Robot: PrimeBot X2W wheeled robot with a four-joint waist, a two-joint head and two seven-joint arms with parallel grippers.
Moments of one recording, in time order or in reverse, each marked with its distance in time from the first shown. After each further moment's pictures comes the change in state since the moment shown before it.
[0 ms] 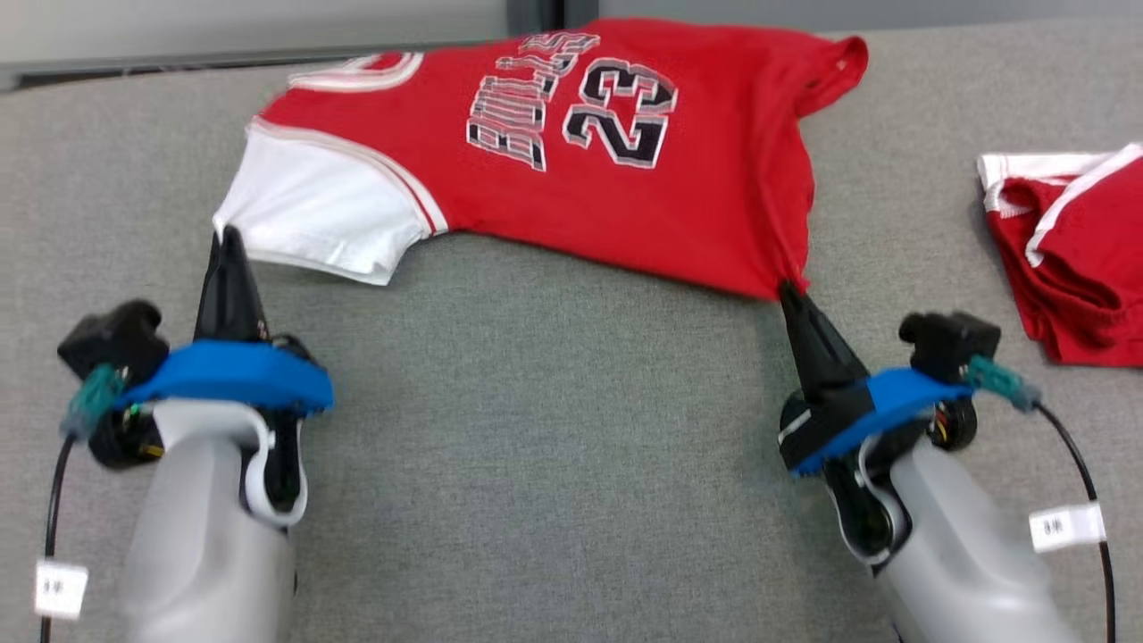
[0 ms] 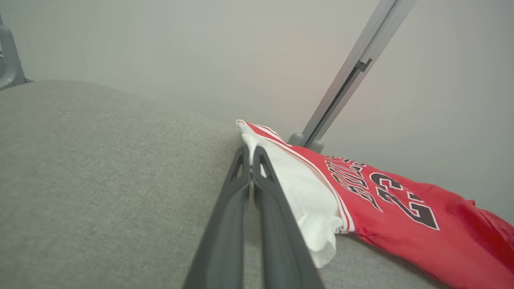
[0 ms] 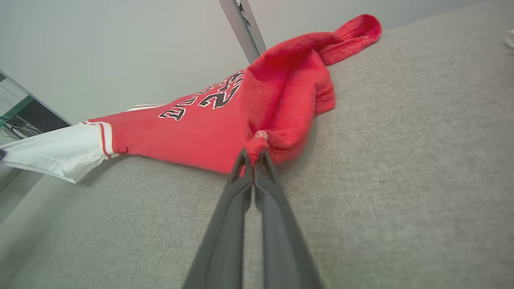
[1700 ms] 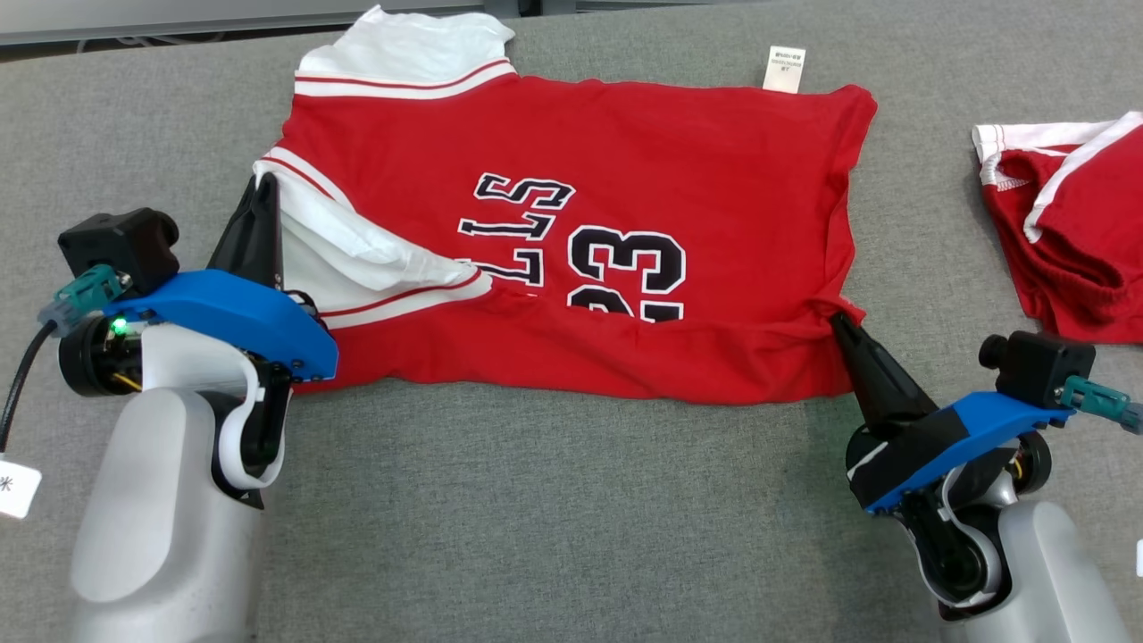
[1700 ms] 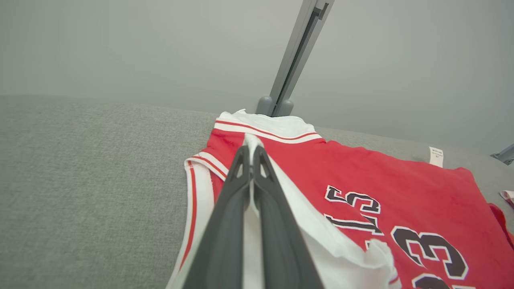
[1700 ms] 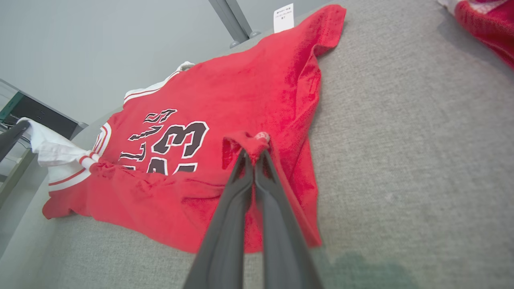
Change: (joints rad) left arm 0.055 0.091 -0.123 -0.366 -0.001 0.029 0.387; right arm 0.314 0.057 -0.303 -0.574 -0.088 0.000 0.471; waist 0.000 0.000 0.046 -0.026
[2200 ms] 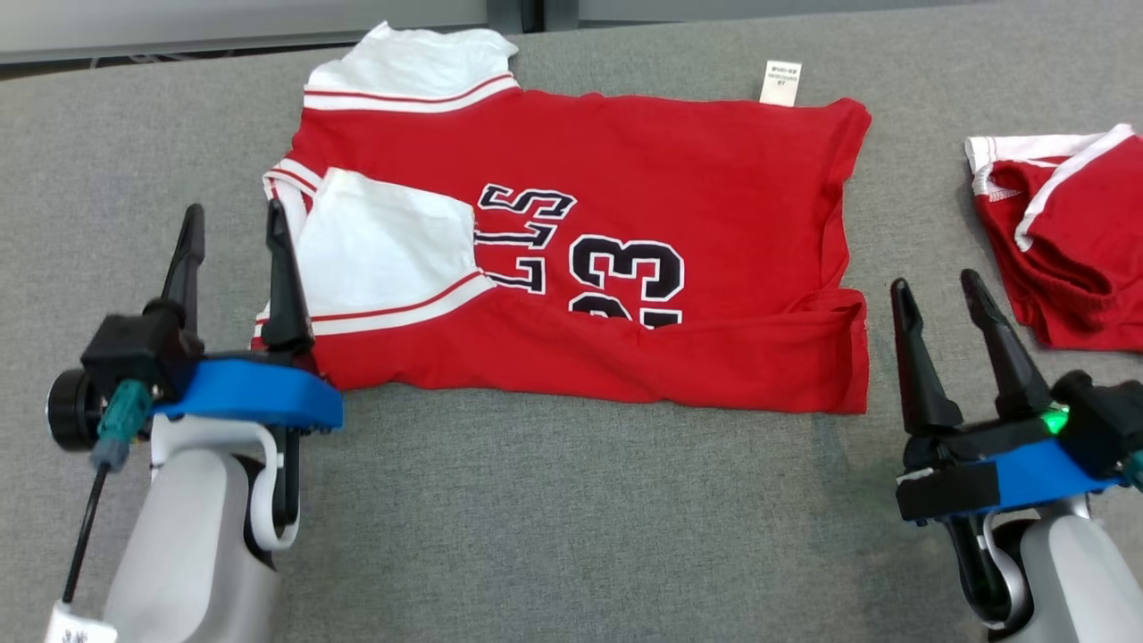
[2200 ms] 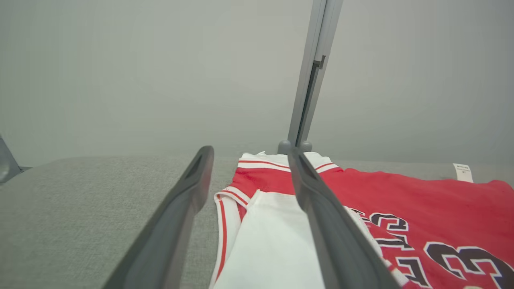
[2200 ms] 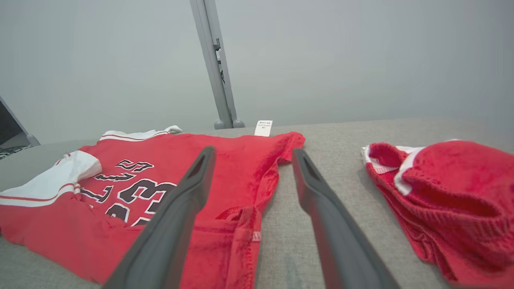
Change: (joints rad) left arm 0.083 0.002 -0.034 0.021 0.137 0.070 -0.343; right arm 0.023 -0.099 0.023 0.001 -0.260 0.000 -0.437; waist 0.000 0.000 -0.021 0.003
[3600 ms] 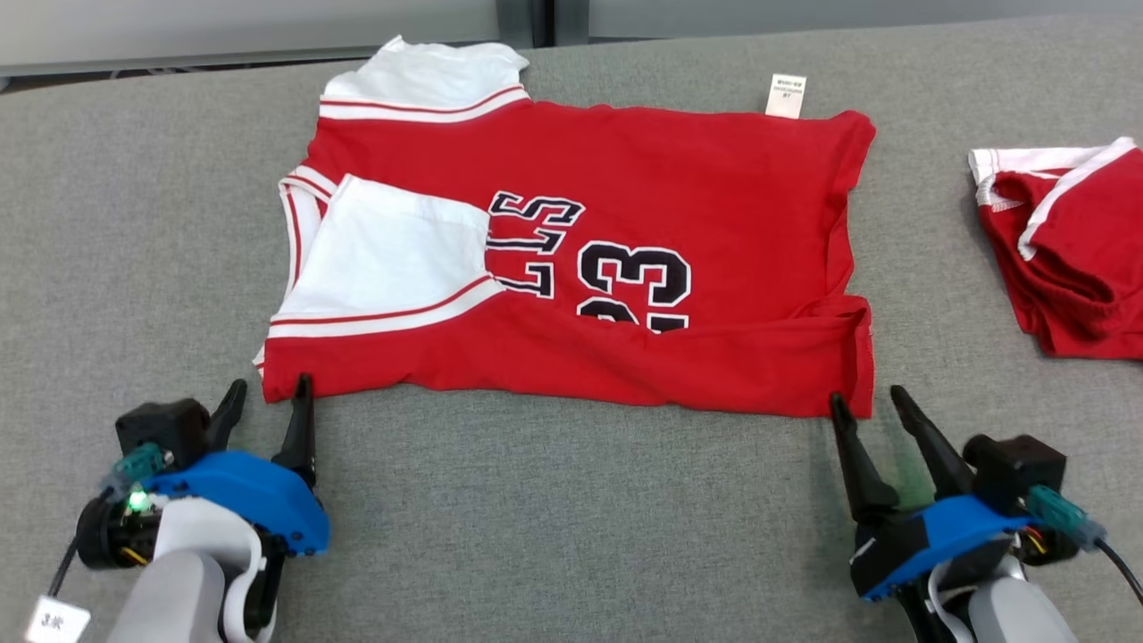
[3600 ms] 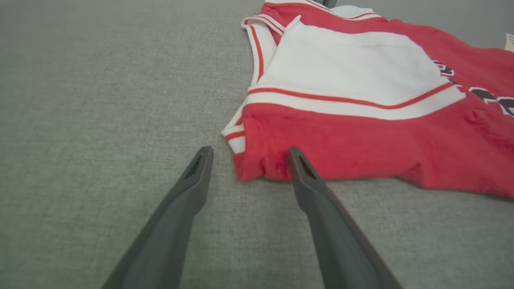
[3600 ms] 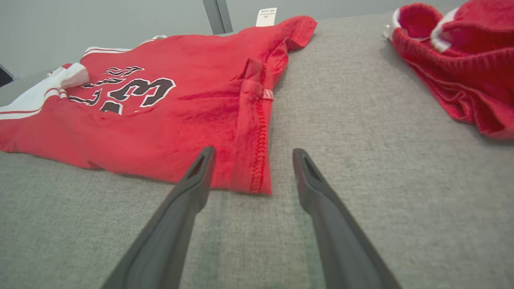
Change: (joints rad) left arm 0.178 0.067 -0.018 0.063 -0.128 -0.065 0.253; right arm 0.090 0.054 0.010 0.132 -0.033 0.000 0.104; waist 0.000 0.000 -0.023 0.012
